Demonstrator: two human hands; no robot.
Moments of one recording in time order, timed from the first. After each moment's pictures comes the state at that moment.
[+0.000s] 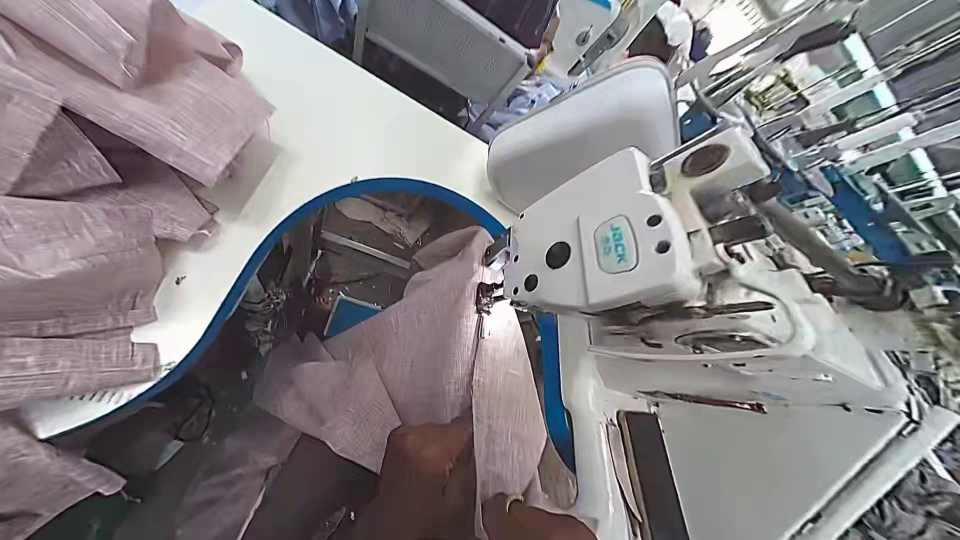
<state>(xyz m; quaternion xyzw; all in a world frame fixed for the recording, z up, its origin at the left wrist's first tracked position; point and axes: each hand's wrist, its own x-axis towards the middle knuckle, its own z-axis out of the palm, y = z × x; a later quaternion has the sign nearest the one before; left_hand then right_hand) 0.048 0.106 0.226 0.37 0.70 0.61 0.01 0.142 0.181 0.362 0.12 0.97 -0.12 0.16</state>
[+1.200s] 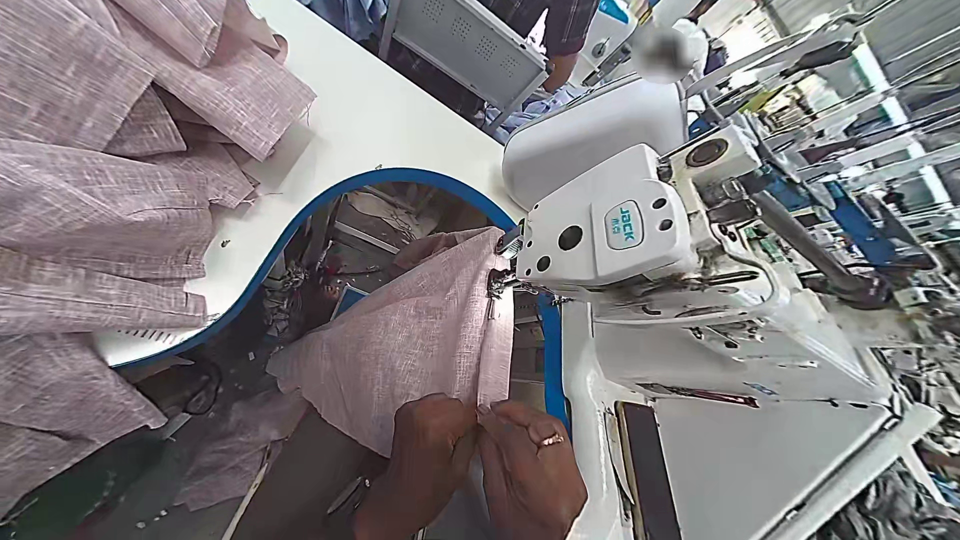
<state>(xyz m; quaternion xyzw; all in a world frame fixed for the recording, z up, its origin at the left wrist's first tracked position) 0.054 0.107 0.220 0.36 0.68 0.64 -0.02 0.131 0.188 0.280 0.15 0.93 -0.04 -0.33</state>
